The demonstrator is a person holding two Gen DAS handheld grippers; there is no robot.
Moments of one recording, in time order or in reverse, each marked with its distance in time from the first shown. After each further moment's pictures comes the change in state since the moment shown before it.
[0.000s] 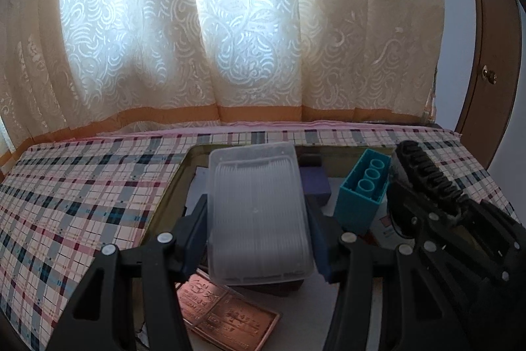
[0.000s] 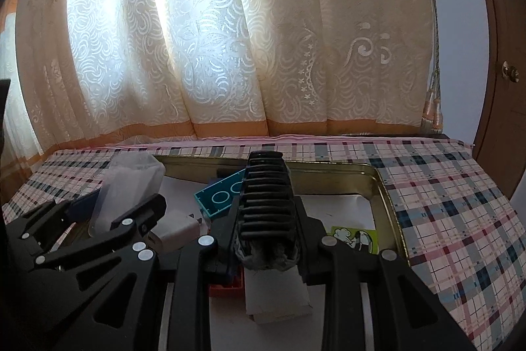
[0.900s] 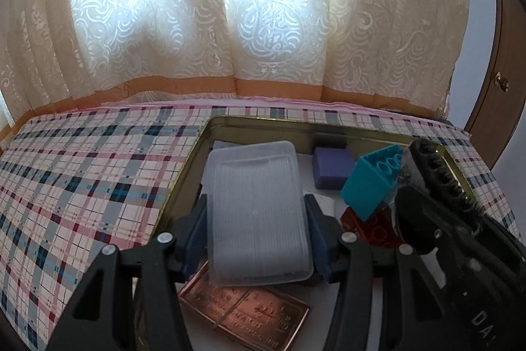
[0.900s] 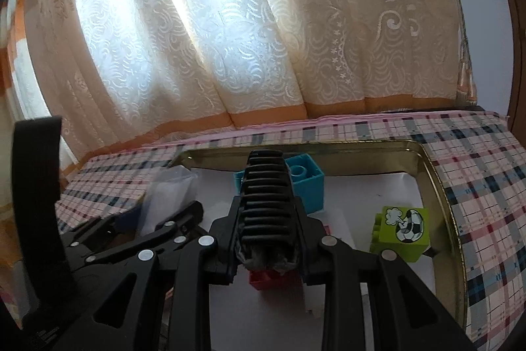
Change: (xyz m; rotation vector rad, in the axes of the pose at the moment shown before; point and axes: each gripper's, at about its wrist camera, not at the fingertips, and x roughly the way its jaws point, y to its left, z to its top) left arm 0.012 0.024 -0.002 -0.062 0.099 0.003; right arm 0.002 0.006 0.001 0.092 0.059 0.197
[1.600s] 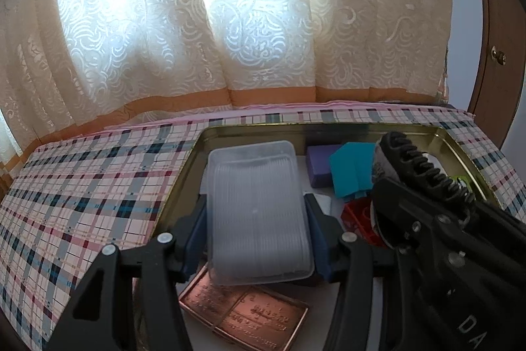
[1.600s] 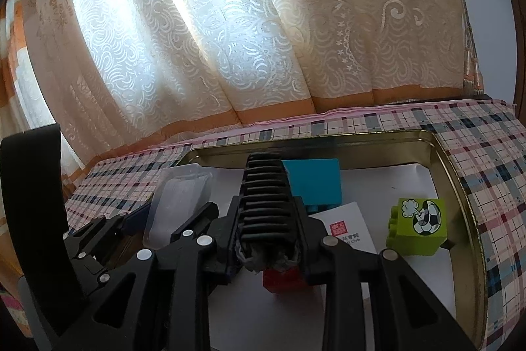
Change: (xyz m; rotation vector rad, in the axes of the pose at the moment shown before) left arm 0.000 -0.018 -0.006 0.108 -0.057 0.053; right arm 0.009 0.002 -0.007 0.037 0.018 0.019
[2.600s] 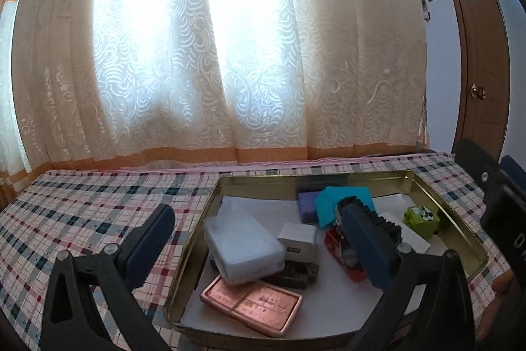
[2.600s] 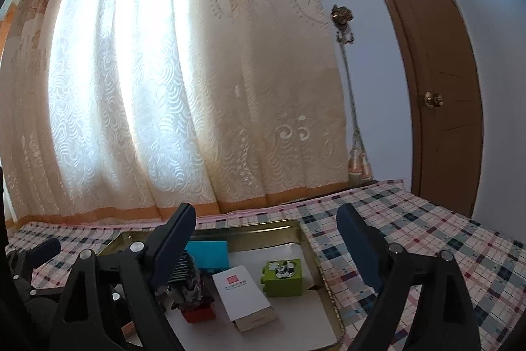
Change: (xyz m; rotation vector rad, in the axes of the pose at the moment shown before) left arm -0.067 0.012 -0.020 -0.030 -0.290 -0.022; right arm -0.098 -0.002 -0.022 -0.027 -0.510 -0.413
